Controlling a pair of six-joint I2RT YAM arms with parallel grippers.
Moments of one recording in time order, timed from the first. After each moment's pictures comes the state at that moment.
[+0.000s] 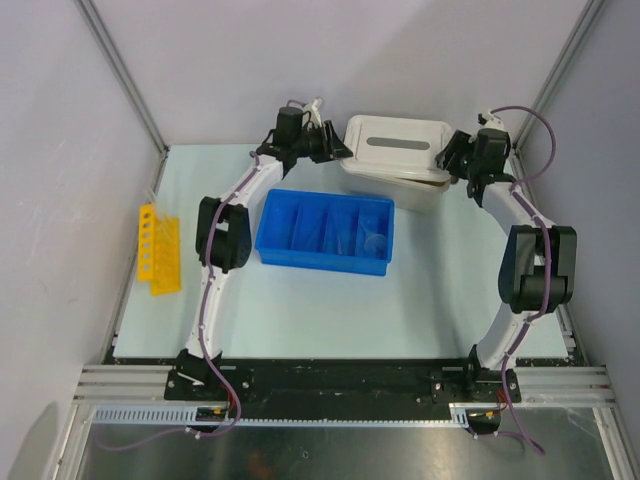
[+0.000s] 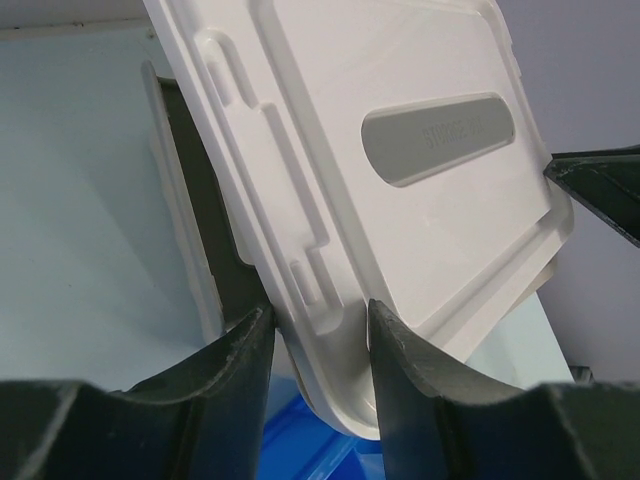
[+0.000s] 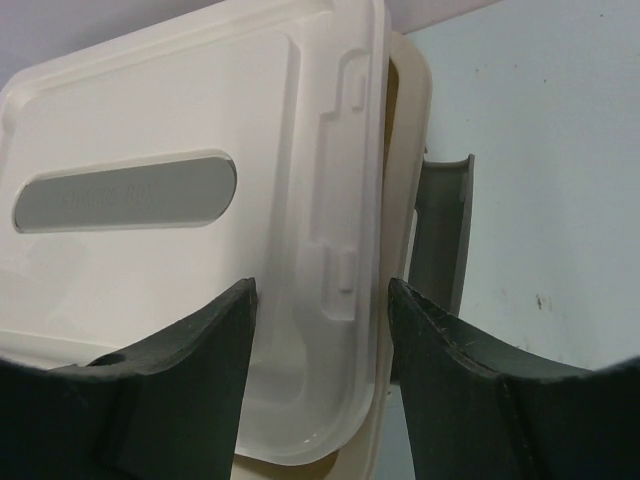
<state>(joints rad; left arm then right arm) -0.35 2.45 2.22 -0.18 0.60 -0.52 -0.03 1.82 1.37 0.05 -0.13 0.38</state>
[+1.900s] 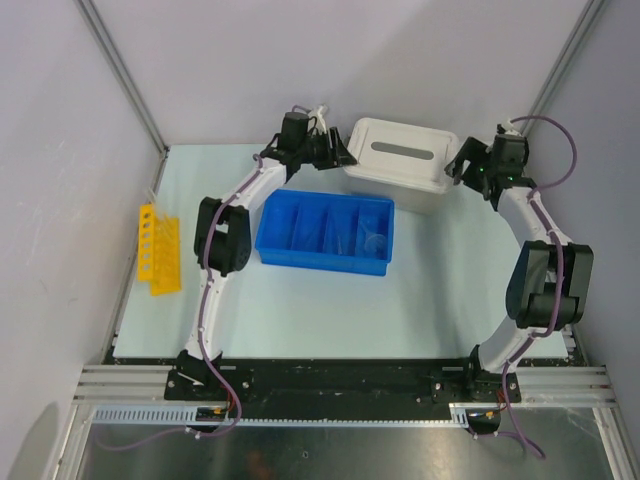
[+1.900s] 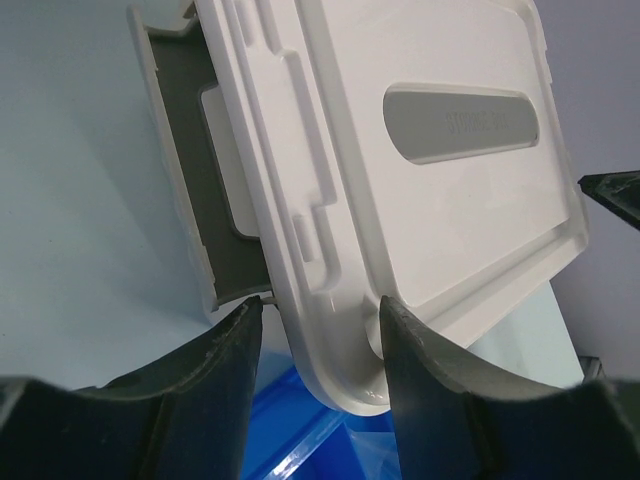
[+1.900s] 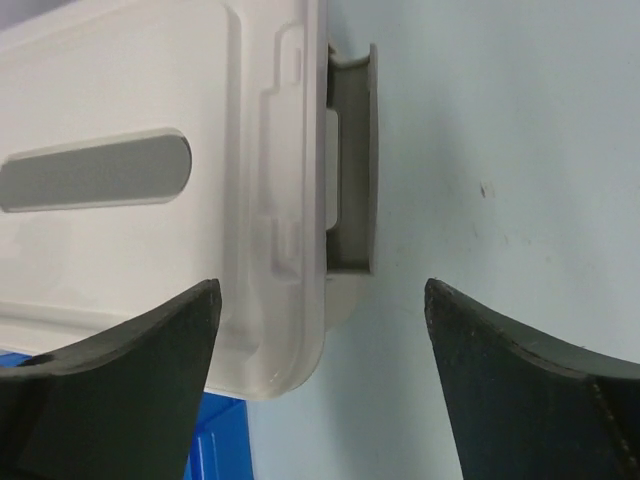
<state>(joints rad) -0.38 2.39 2.12 -0.20 0.55 -0.51 -0.07 1.70 1.33 -0.20 -0.09 0.43</state>
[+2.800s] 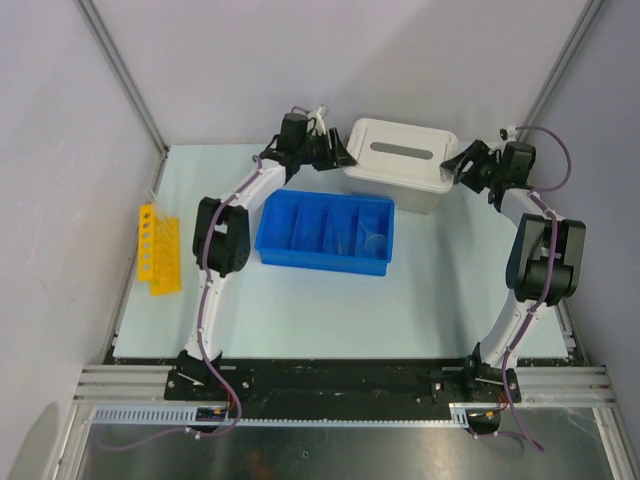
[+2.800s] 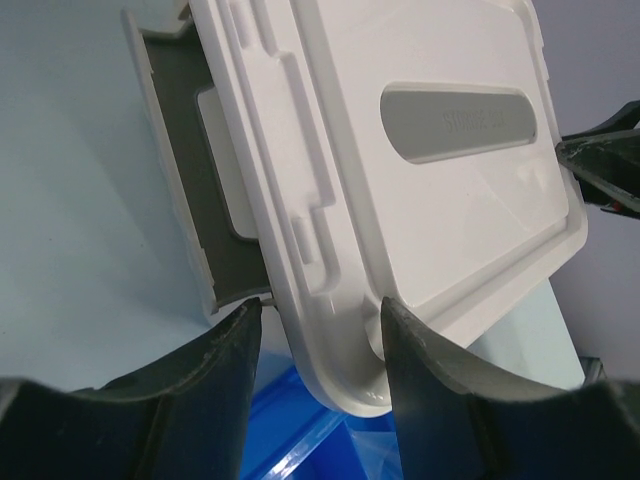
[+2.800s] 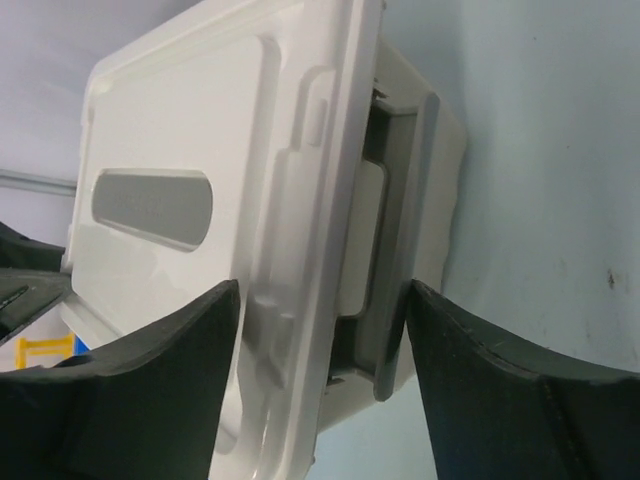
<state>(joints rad) -0.38 2.38 2.10 -0.18 0.55 -0.51 -0.19 1.91 1.33 0.14 -0.54 0.57</state>
